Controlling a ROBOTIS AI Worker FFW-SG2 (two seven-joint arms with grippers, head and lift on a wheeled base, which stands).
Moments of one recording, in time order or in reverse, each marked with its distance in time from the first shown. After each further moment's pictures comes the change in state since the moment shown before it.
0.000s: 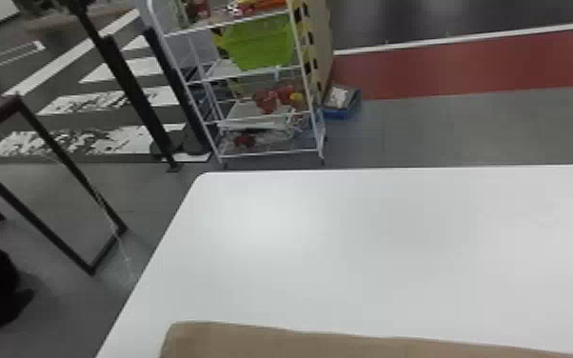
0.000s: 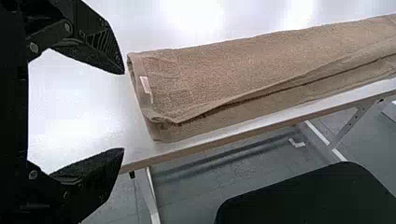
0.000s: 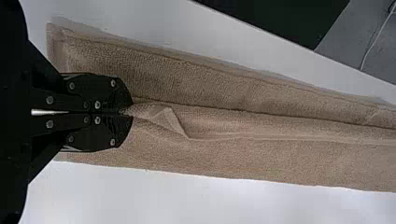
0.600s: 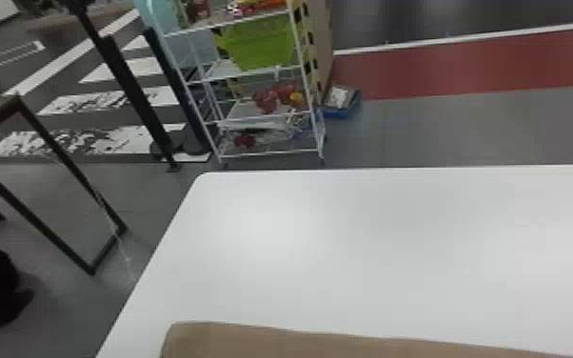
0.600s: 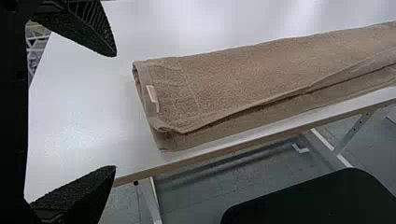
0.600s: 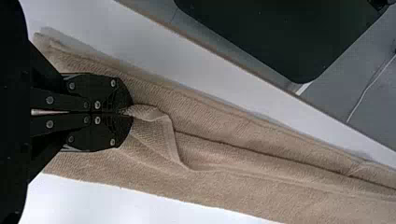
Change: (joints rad) left arm -0.012 0.006 0.007 0.003 0.003 0.000 0.011; right arm 0.014 -0.003 -0.019 0.030 0.125 -0.167 -0.113
